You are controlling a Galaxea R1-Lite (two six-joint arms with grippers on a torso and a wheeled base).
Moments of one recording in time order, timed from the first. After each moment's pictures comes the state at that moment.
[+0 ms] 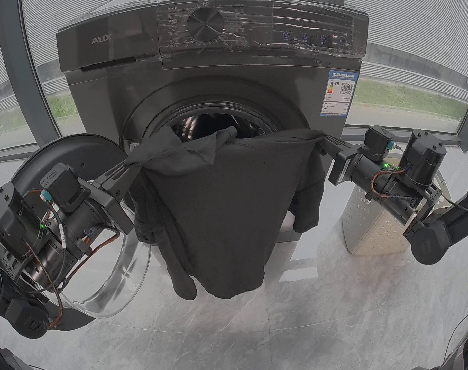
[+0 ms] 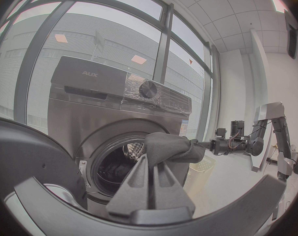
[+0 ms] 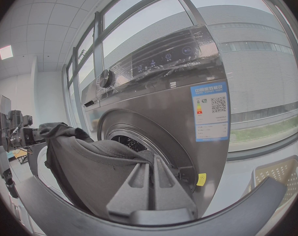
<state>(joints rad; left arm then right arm) -0.44 1.60 -0.34 -1.55 -0.09 -0.04 0.43 1.86 -0.81 -1.24 0.13 0.04</state>
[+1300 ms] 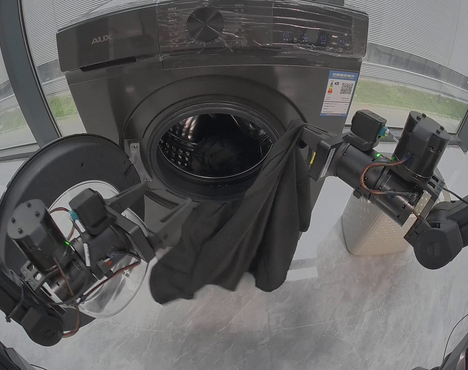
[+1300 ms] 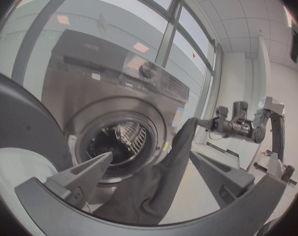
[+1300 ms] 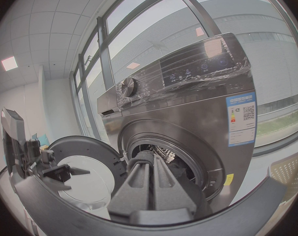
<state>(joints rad) -0.48 1.69 -0.29 -1.55 -0.14 -0.14 0.59 1.78 -0.88 -1.10 0.06 0.07</state>
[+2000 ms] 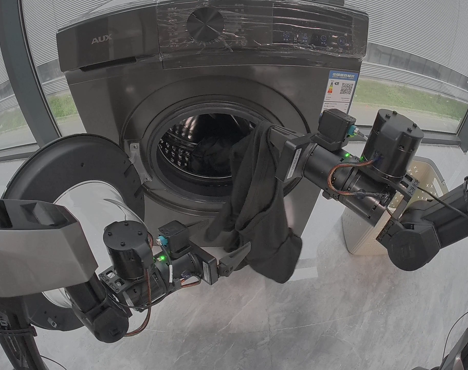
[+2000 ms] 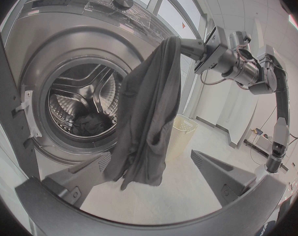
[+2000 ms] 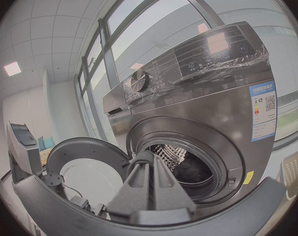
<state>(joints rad) -0.59 2.10 -0.49 -1.55 -0.16 -0.04 0.67 1.88 -1.00 -1.10 0.05 0.10</state>
